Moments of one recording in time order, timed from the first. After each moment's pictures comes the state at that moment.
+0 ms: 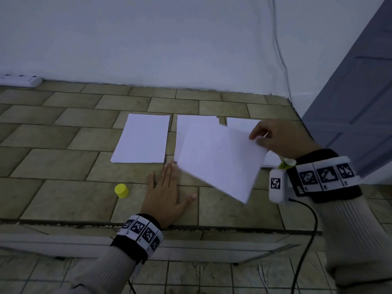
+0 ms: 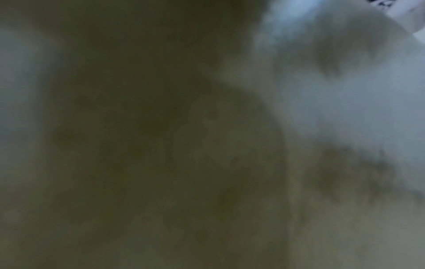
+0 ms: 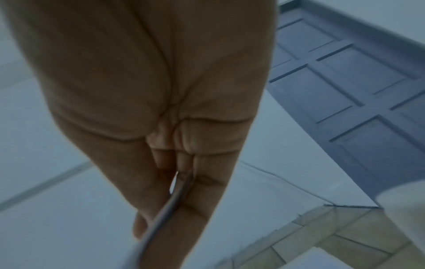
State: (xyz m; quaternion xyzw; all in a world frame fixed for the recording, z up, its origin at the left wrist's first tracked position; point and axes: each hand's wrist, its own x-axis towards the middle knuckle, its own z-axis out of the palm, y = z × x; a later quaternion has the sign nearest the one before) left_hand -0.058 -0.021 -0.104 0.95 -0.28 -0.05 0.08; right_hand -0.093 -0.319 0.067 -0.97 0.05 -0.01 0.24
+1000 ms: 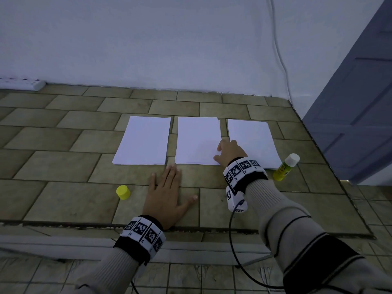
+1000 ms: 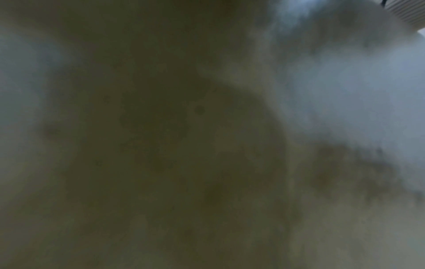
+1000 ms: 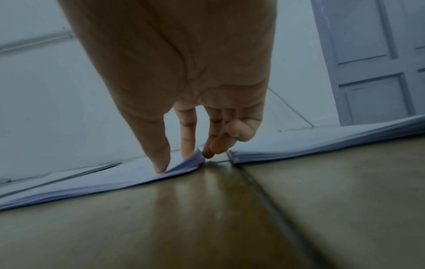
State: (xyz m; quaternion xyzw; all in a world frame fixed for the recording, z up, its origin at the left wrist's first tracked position) left_hand -0.061 -0.023 -0.099 0.96 -0.28 -0.06 0.06; right_hand -0.016 -0.254 -0.048 -0.96 0.20 0.07 0.16
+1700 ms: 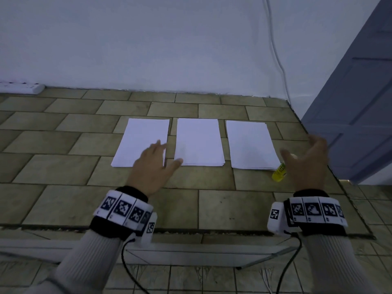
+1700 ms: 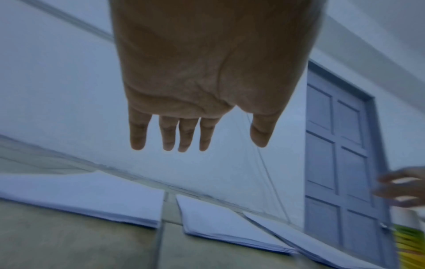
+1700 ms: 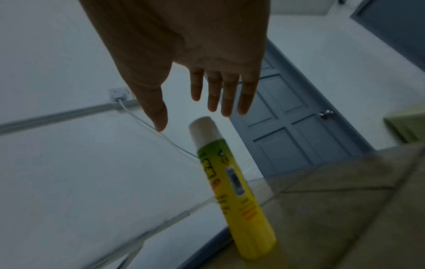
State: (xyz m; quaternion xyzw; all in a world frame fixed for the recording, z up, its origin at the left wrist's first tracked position) left_hand -0.017 -0.018 -0.016 0.95 -0.18 -0.07 0.26; right_hand -0.140 -0.326 0.006 -0.80 0.38 -0.32 0.33
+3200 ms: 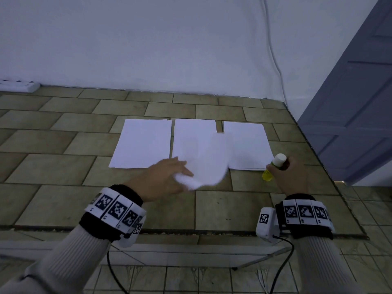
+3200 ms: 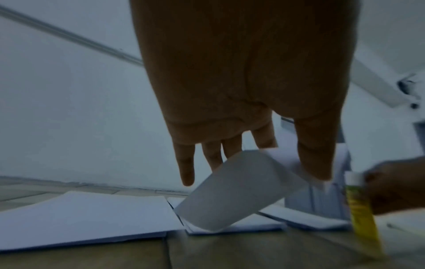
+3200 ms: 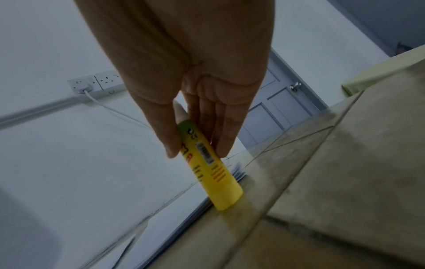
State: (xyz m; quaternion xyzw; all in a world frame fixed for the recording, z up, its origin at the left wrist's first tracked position) left_hand -0.028 -0.019 -0.007 0.84 -0.44 -0.14 0.28; right_hand -0.136 -0.333 -0.031 -0.83 0.38 -0.18 0.36
